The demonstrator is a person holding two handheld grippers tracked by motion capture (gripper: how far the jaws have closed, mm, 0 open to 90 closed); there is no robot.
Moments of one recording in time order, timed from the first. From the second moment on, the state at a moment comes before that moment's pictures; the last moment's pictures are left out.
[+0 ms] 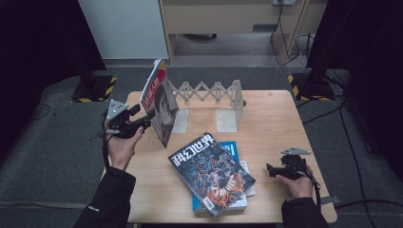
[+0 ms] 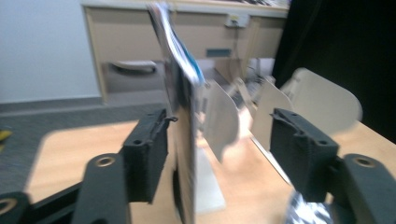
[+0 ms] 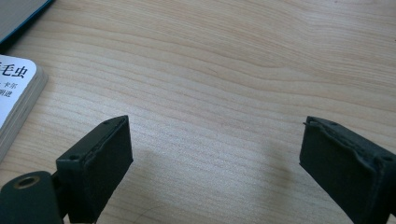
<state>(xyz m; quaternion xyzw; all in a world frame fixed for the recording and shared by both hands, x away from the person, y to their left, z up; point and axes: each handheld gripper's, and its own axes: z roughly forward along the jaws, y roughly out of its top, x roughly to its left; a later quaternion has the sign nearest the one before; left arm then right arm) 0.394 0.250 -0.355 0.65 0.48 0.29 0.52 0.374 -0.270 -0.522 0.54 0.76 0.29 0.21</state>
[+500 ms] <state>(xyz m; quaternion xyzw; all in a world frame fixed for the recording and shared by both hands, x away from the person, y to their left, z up) 0.357 0.249 -0.429 0.70 0.47 0.21 0.50 0.371 -0.265 -0.511 0.53 0.75 0.32 0.22</state>
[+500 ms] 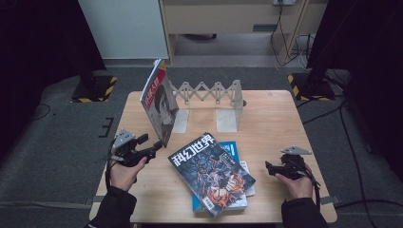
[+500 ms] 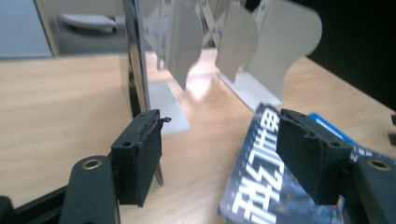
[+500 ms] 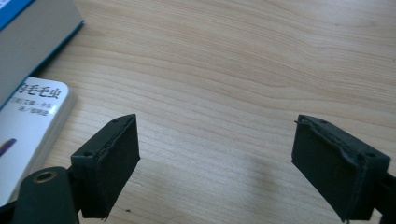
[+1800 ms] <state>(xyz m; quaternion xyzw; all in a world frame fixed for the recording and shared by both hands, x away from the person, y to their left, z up) 0.371 0.216 -0.515 0.75 0.46 0.05 0.47 0.347 -0.209 -0.489 0.46 0.78 0.40 0.17</state>
